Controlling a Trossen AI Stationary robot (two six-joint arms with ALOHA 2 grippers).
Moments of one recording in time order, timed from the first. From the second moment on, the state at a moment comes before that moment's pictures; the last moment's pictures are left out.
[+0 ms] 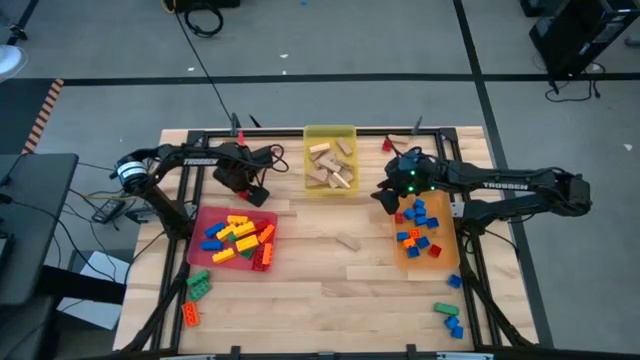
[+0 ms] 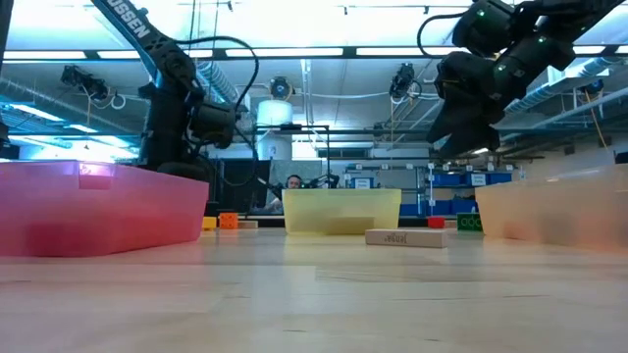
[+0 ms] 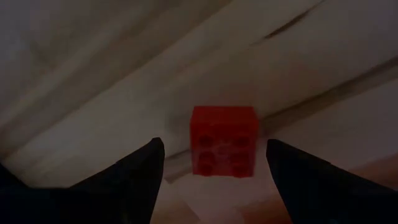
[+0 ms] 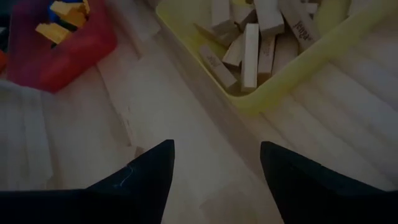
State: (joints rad) left arm 0.56 1.59 0.86 -0.90 -0.06 -0.45; right arm -0.34 1.06 0.59 -0.28 -0.12 0.43
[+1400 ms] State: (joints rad) left arm 0.52 1.50 1.26 -0.29 0.26 -0.76; right arm -0.32 1.06 0.59 0.07 -0.02 0.18
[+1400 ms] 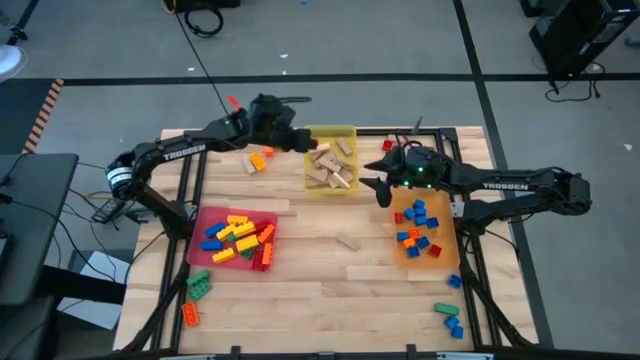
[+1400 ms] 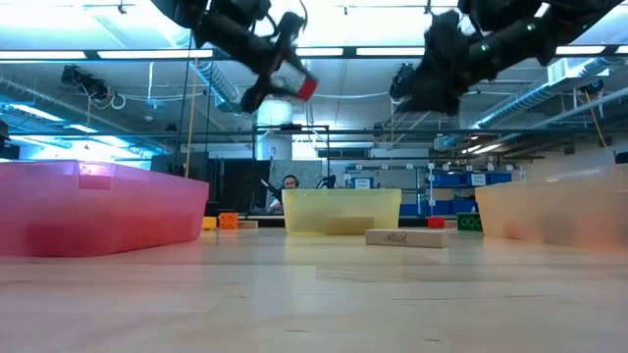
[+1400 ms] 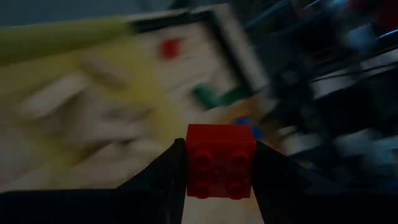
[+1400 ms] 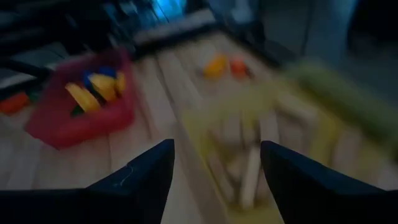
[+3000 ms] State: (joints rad) left arm 0.37 1.86 1.32 0.53 0.57 -1.21; right arm -0.24 1.09 0.60 0.43 0.10 -0.25
